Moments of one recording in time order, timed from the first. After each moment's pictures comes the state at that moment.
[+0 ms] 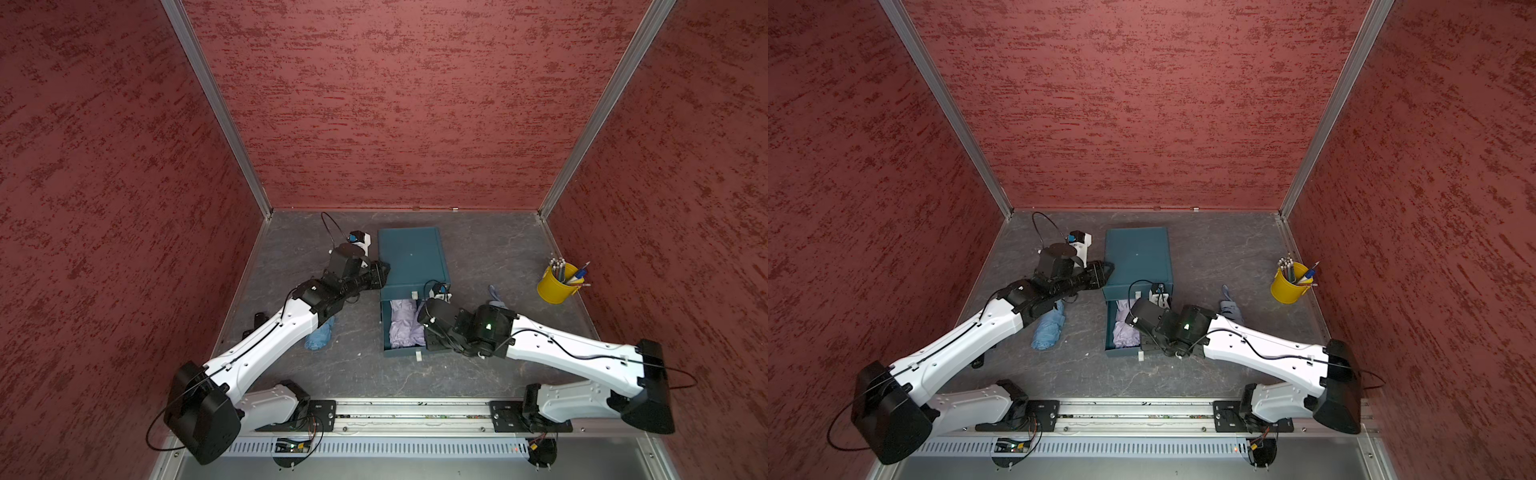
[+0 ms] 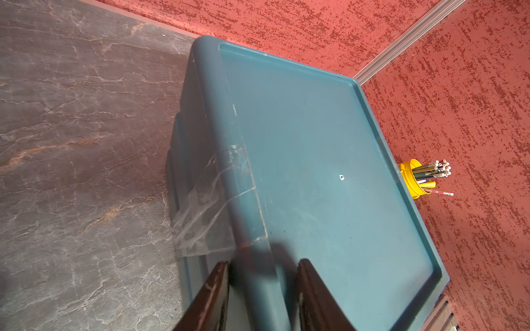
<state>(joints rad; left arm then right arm) -0.58 1.21 0.95 -0.32 0.05 -0.60 1.13 1.32 1.12 -0.93 0.25 0.95</state>
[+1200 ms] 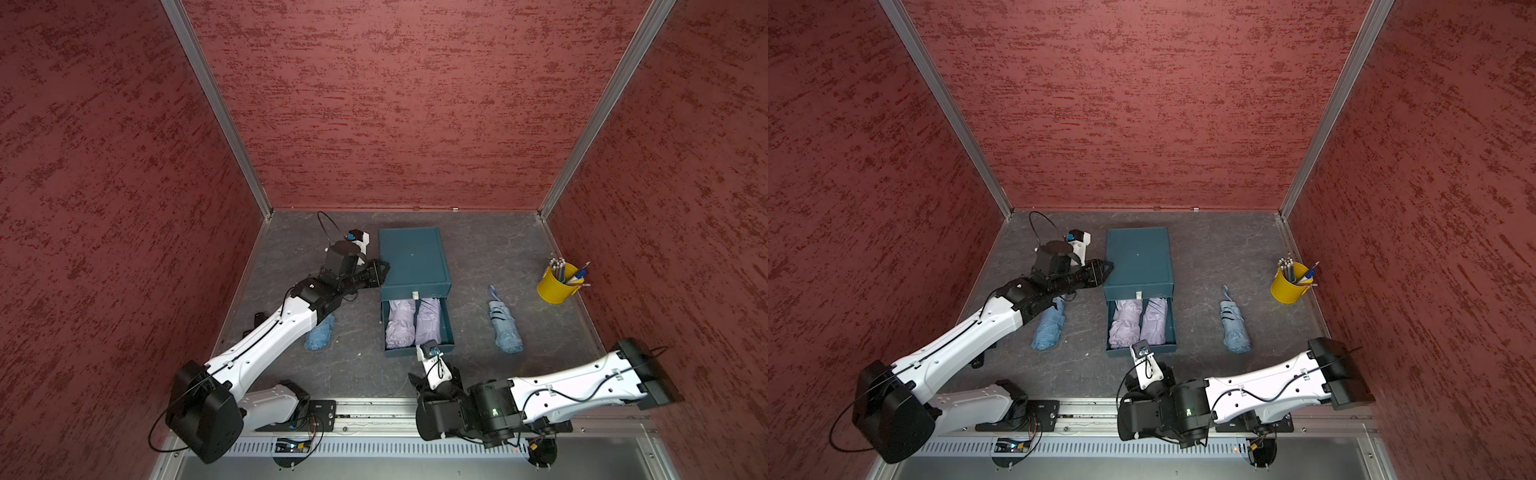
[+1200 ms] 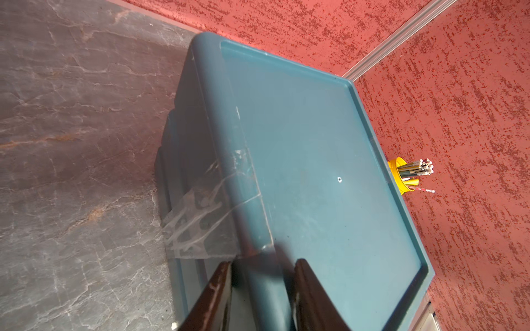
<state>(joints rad) -0.54 1.22 0.95 -0.29 0.13 -0.61 1.72 1.26 0.82 -0.64 0.73 1.14</state>
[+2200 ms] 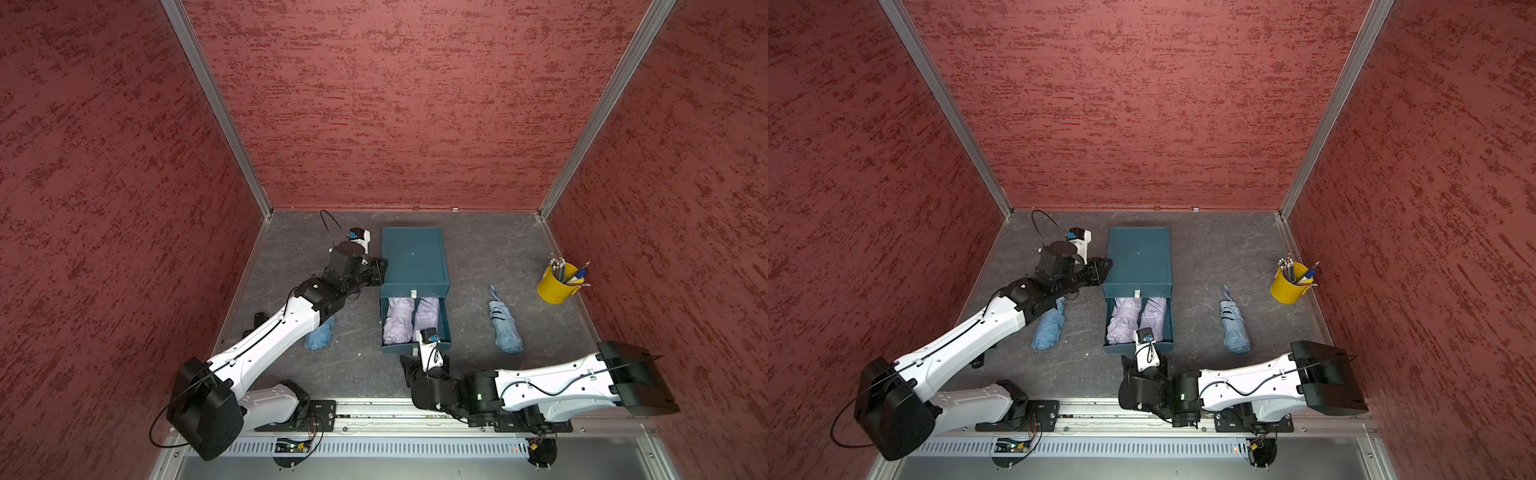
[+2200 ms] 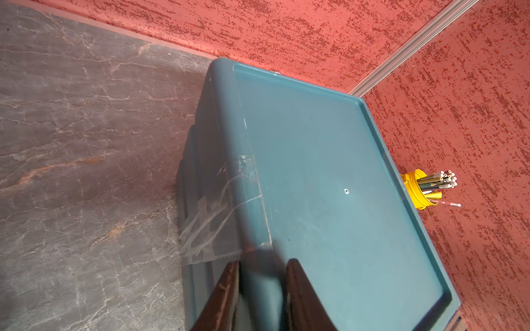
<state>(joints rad) -0.57 1.24 0.96 -0.27 0.03 -0.58 1.54 1.31 0.66 -0.18 0.72 1.02</state>
